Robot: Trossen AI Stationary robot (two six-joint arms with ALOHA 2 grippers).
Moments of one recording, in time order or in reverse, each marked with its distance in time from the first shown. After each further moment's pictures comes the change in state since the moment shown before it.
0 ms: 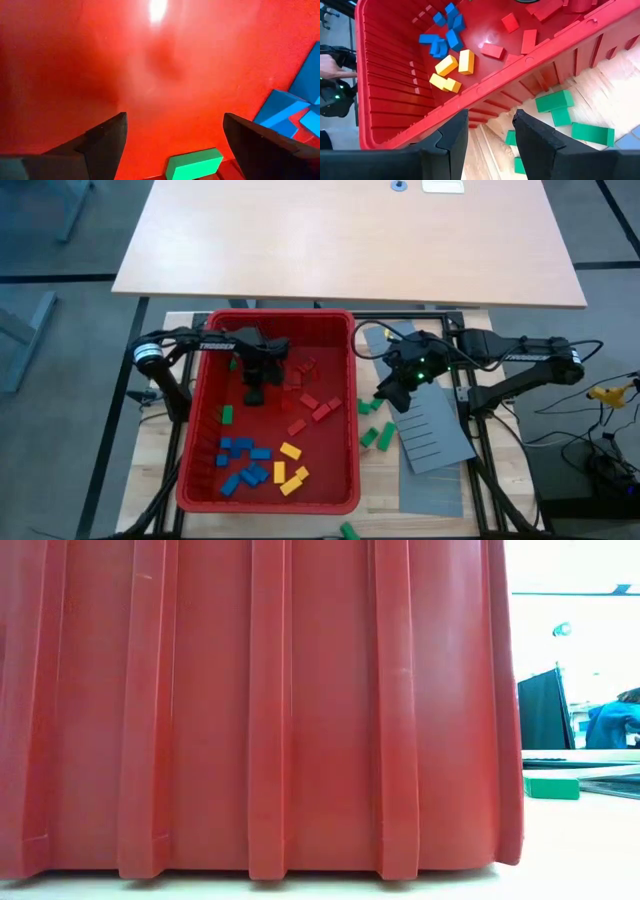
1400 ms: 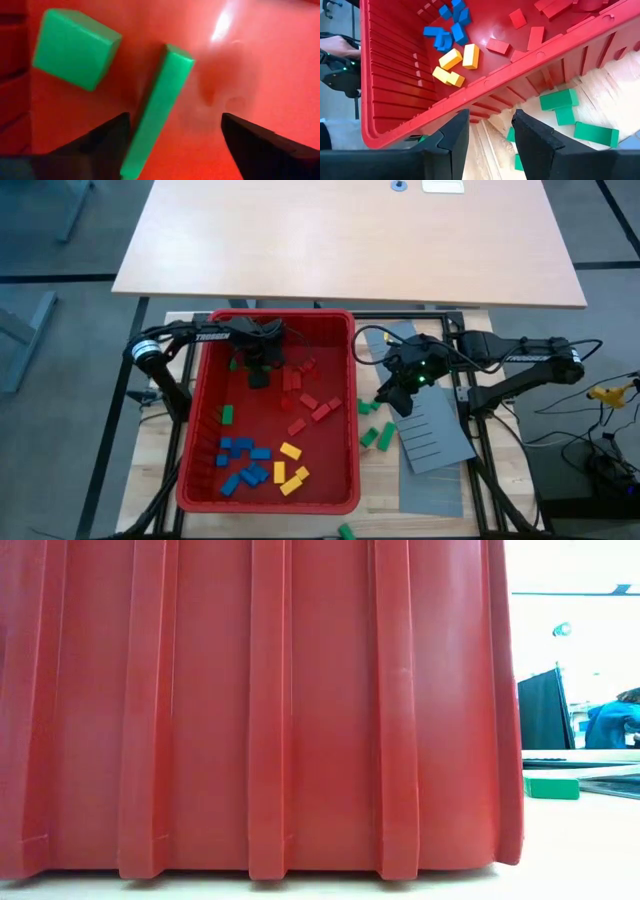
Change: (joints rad) left arm 0.136 -0.020 -0.003 0.187 -0.291 -0.030; right arm 0.025 -0.001 0.000 -0.004 -0.007 -0.034
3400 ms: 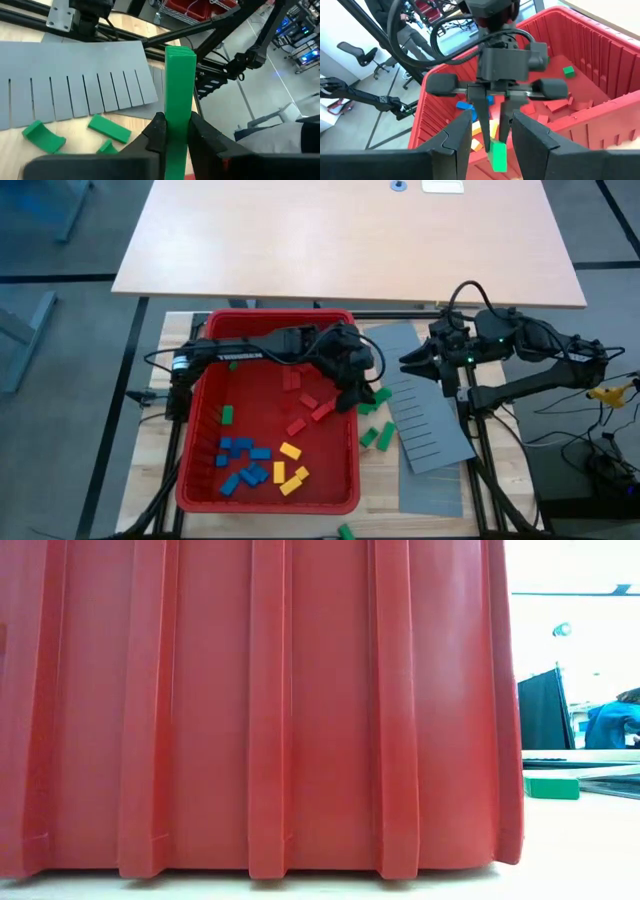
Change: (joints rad) left arm -0.512 0.283 0.977 0.317 0.503 -0.595; right arm -0.010 -0.275 0.025 0.157 0.114 -0.106
